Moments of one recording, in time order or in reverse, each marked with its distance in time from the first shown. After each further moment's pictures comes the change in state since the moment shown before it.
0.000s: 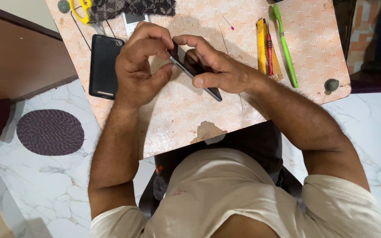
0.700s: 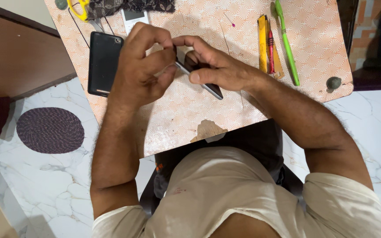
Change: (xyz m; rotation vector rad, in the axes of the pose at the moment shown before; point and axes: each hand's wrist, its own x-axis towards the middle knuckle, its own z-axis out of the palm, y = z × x) left_hand 0.006 0.016 -0.008 0.517 -0.171 0.141; right_hand 0.005 -0.011 0.004 0.025 0.001 0.147
